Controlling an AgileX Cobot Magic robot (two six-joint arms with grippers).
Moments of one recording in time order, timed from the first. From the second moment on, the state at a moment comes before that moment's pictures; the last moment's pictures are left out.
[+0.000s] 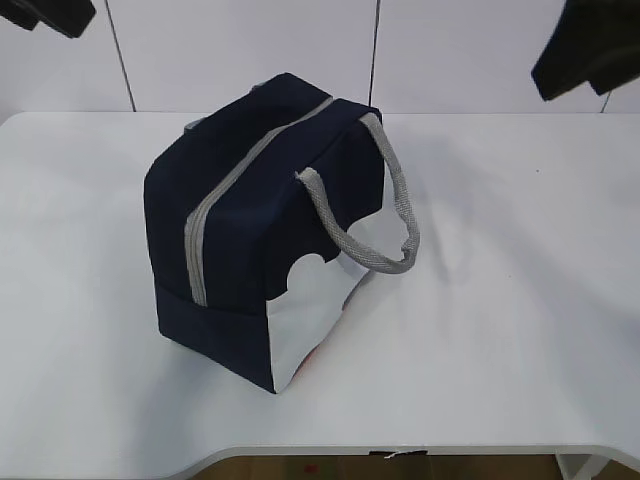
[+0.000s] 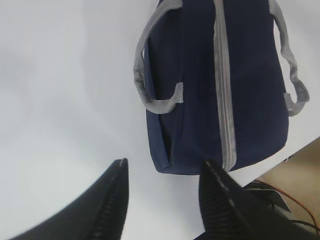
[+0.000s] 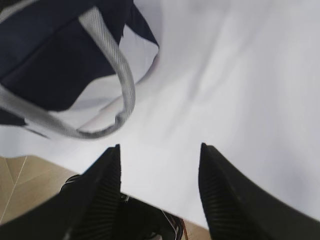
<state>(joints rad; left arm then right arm) -0.47 1.45 -1.66 -0.11 1.25 0.06 0.28 1.40 -1.53 0.14 1.25 -0.04</state>
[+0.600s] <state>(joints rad) -0.47 1.10 -1.47 -0.07 1.26 0.06 0.28 0.94 -1.19 0.14 1.26 -0.05</state>
